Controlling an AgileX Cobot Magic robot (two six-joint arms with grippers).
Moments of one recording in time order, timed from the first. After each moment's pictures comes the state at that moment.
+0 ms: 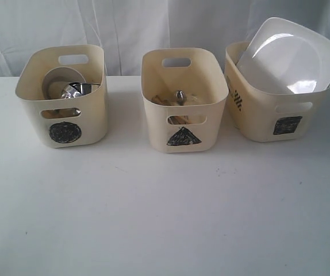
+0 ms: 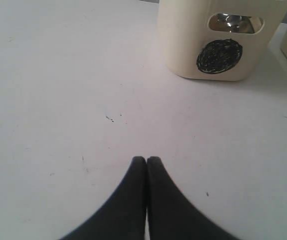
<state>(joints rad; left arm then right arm) 0.04 0.00 0.02 -0.23 0.40 0.06 -0.16 0.36 -0.63 1.20 0.38 -1.01</state>
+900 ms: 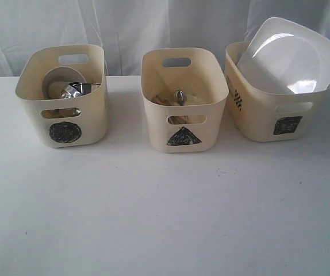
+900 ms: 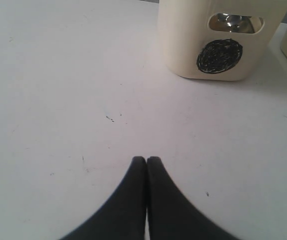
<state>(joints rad) 0.04 0.00 0.02 -0.23 0.40 0.06 -0.20 0.24 -0.63 0.49 0.38 -0.30</state>
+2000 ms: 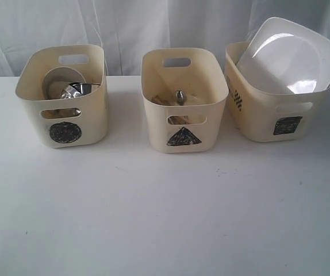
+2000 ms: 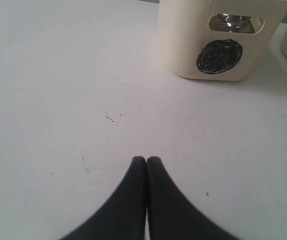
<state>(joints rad) 0.04 0.00 0.02 -0.23 0.40 0.06 -0.13 0.01 0.00 0.12 0.39 -0.02</state>
